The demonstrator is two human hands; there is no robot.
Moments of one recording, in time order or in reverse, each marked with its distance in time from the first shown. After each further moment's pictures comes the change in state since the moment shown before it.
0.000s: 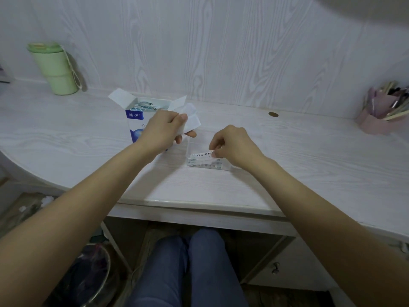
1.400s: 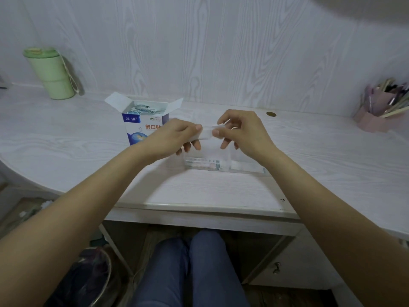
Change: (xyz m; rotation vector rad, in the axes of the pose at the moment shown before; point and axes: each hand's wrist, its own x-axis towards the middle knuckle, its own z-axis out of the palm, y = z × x) left_hand -0.002 0.010 0.005 0.053 -0.319 0.087; right_hand -0.005 0.009 -0.024 0.453 0.188 -0.083
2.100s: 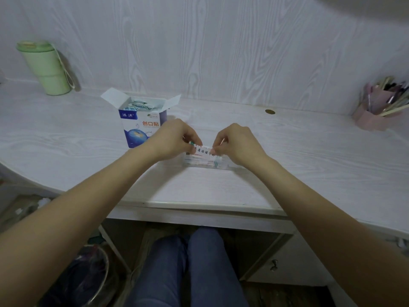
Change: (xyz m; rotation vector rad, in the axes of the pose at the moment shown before) left_hand 0.012 -0.010 0.008 0.391 0.033 -0.001; right_hand 0.001 0.011 0.019 -0.454 -0.095 0.161
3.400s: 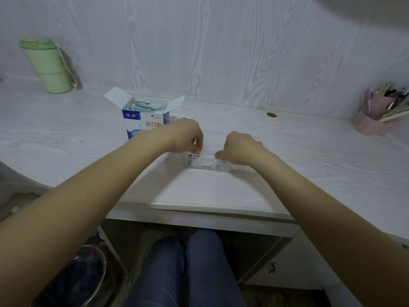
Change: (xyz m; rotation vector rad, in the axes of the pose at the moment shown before) left_hand 0.024 0.004 -0.009 0.446 -0.243 0.153; right_hand 0.002 -0.017 -0.006 -0.289 -0.237 0.239
